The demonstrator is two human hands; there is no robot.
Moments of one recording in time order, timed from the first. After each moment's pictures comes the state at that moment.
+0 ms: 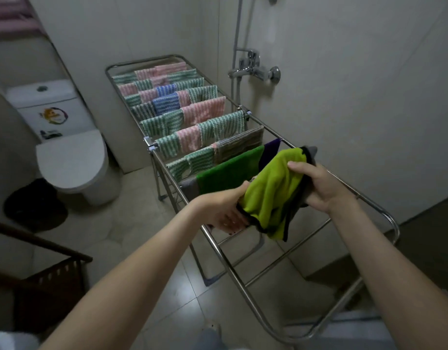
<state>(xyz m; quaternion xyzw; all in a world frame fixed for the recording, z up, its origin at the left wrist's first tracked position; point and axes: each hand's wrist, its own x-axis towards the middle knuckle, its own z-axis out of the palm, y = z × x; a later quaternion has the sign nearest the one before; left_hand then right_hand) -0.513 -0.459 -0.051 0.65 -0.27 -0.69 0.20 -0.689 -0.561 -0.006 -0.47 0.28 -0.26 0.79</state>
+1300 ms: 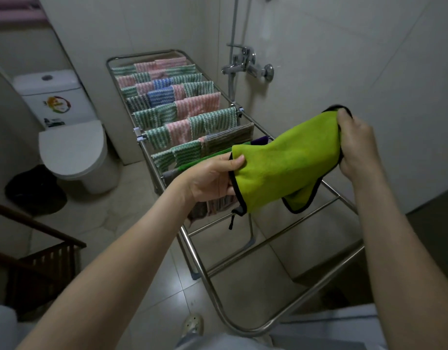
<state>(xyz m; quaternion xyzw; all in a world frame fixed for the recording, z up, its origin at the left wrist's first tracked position) -0.549 -0.478 -0.017 0.35 -0.31 -0.70 0.54 -0.751 -0.650 0.035 -0.58 0.42 -0.47 0.51</state>
